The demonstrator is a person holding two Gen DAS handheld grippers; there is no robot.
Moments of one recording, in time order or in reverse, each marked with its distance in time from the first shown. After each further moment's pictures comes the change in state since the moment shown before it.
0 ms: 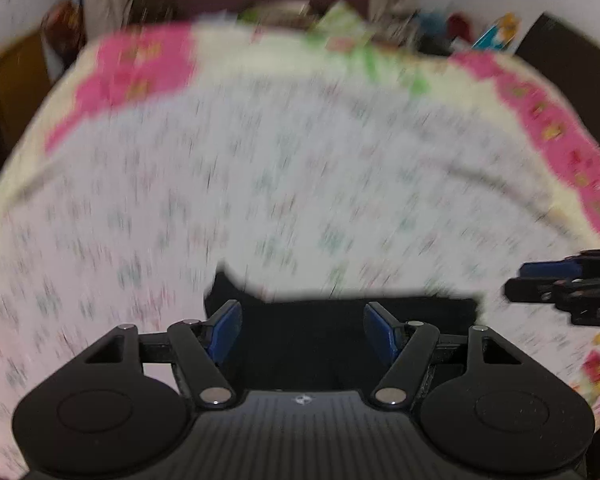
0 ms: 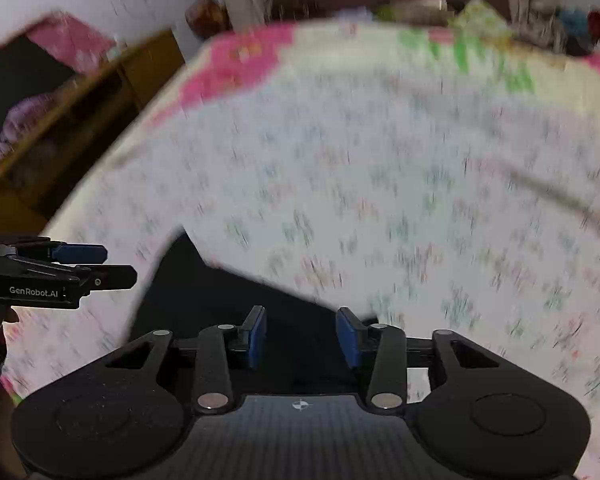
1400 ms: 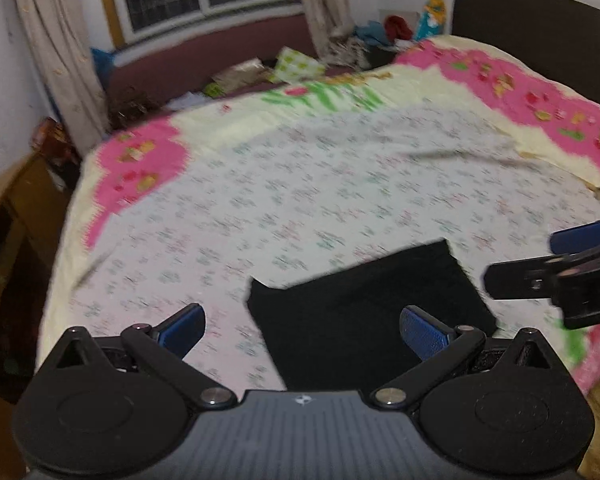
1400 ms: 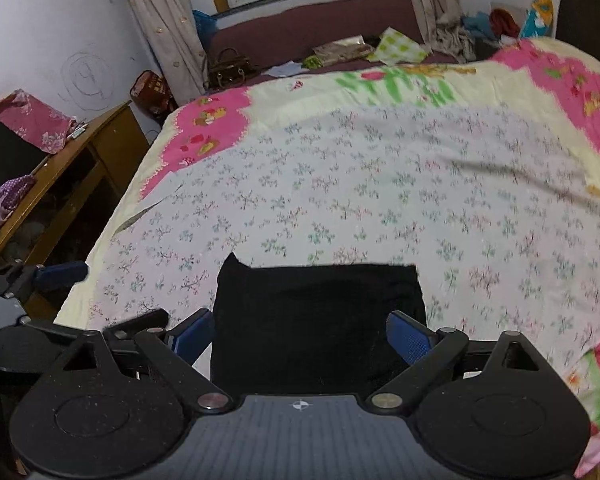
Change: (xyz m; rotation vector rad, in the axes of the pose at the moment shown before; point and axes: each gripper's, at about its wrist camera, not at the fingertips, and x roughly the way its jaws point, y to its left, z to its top) left arm -0.098 -0.031 -0.064 0.302 -0.083 0.082; right arm -0.088 0.120 -0.071 0.247 -0.147 -0.164
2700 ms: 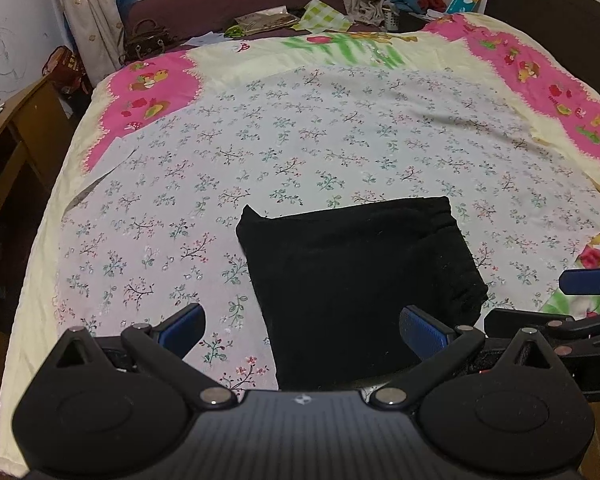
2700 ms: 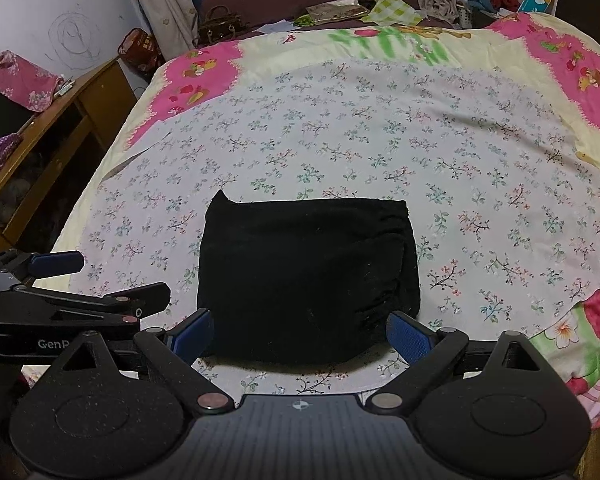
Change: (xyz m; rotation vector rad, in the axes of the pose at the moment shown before) left arm 0.000 -0.005 -0.028 -0.134 0.138 0.014; right arm -0.001 0.006 -0.029 -0.032 0.130 -0.044
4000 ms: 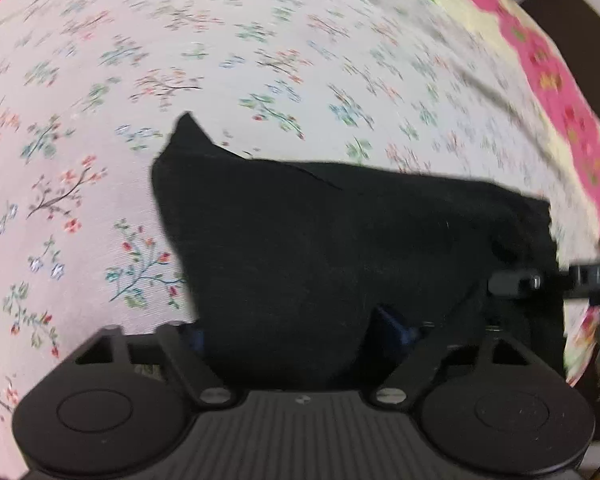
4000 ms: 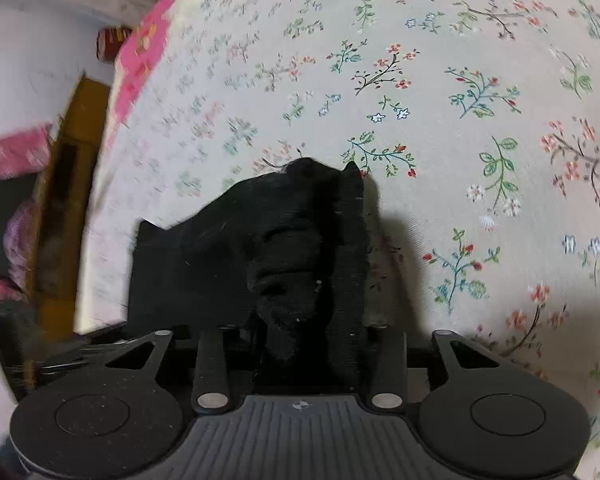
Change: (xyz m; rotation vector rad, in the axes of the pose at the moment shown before) left arm 0.229 0.060 0.029 -0.272 0.280 -0.332; right arm 0.220 -0.159 0.072 0.349 0.340 0.386
